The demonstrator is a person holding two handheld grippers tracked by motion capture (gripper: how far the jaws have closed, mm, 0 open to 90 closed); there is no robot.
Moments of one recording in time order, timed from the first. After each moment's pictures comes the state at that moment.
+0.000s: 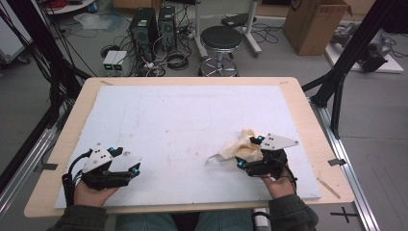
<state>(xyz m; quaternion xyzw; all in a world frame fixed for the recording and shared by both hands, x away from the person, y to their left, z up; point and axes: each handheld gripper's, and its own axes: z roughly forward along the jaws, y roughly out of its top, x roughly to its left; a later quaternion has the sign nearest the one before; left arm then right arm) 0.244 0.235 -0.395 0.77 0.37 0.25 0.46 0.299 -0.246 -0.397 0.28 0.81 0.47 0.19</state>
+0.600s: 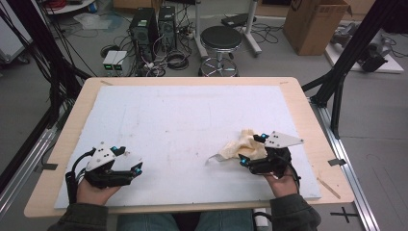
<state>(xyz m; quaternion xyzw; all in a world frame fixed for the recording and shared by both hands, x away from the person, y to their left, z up) 0.249 0.232 -0.397 0.77 0.36 0.24 0.46 0.300 -0.254 -0.389 0.28 0.80 0.48 0.20</state>
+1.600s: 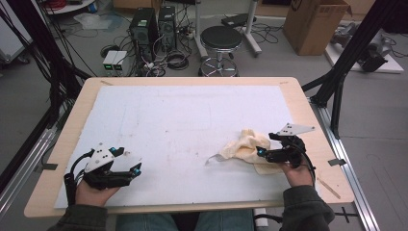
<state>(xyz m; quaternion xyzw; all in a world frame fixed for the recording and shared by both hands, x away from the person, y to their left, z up) 0.246 0.233 -0.398 0.77 0.36 0.25 0.46 0.336 -0.306 -0.401 0.36 0.82 0.41 0.17</state>
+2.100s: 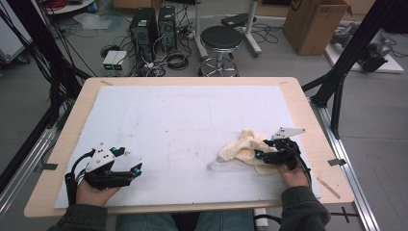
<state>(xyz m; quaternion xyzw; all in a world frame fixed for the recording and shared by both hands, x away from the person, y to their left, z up) 0.247 0.232 -0.399 0.77 0.36 0.25 0.46 0.341 -0.300 -0.422 0.36 0.84 0.37 0.16</state>
